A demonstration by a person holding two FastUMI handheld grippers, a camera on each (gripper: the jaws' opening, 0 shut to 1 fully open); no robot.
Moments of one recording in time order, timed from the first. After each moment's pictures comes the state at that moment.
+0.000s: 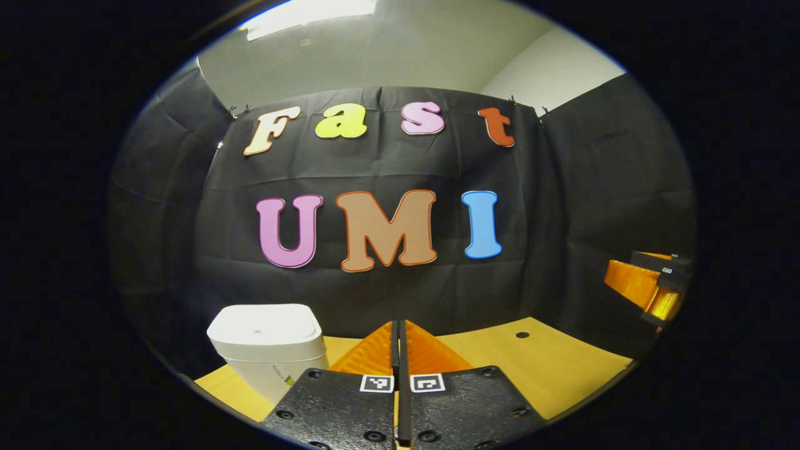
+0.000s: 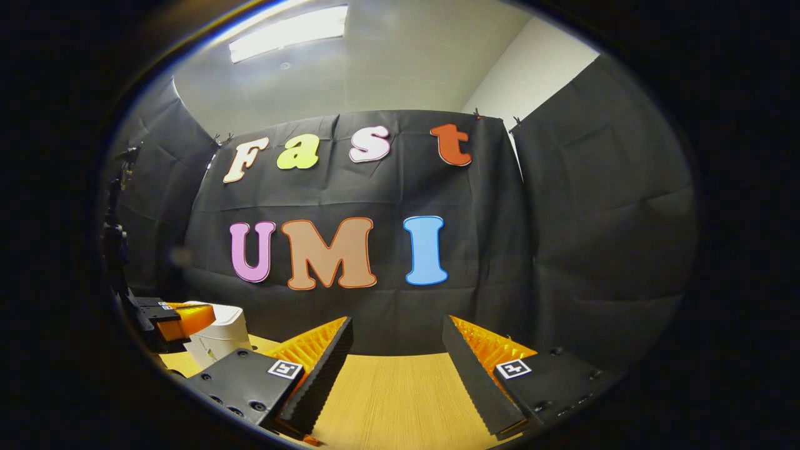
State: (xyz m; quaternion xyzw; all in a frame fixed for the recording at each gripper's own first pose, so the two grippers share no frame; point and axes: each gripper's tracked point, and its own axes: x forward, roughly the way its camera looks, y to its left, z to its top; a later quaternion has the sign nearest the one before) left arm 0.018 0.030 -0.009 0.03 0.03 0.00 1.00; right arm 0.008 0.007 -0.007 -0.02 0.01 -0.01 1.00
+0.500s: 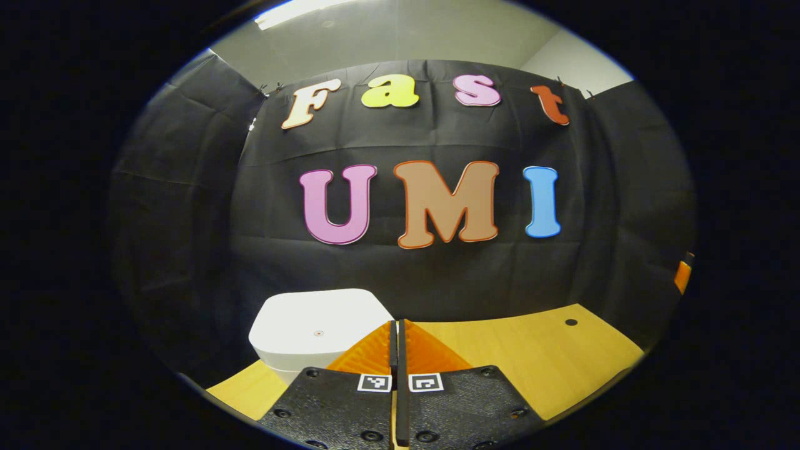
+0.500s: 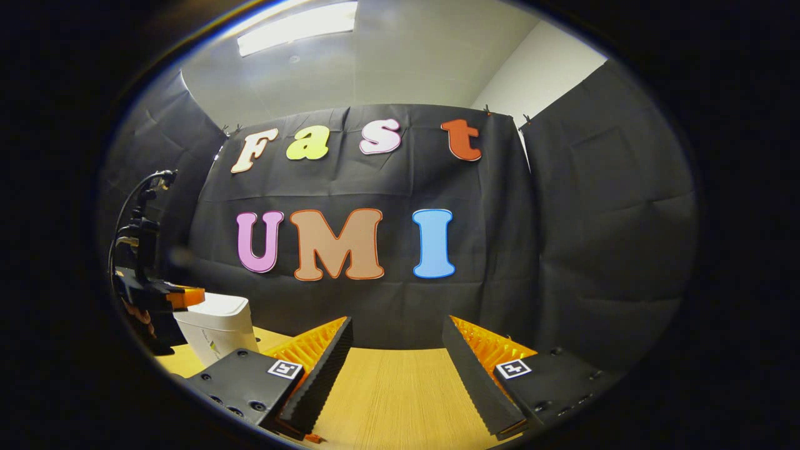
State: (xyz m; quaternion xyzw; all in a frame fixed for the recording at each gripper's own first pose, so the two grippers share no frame) left arm 0.053 0.159 -0.033 0.03 0.09 0.11 0.99; right arm 0.007 0.023 -0.023 -0.03 0.03 0.00 1.00
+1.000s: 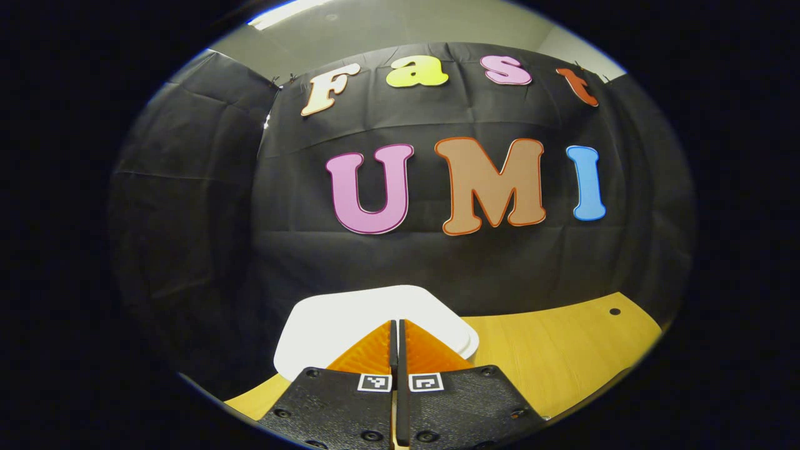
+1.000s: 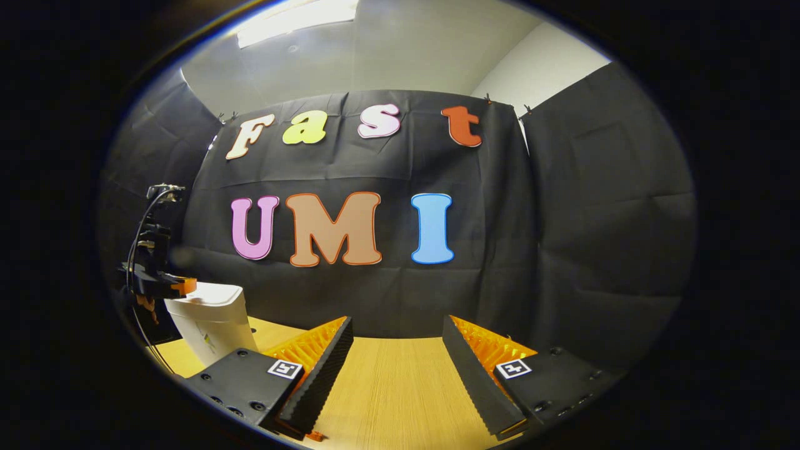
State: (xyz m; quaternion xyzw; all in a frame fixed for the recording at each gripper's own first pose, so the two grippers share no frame) left arm 0.091 0.226 -0.072 0.04 0.13 0.15 0.98; right arm 0.015 0.035 -0.045 -0.04 0.07 -0.01 1.00
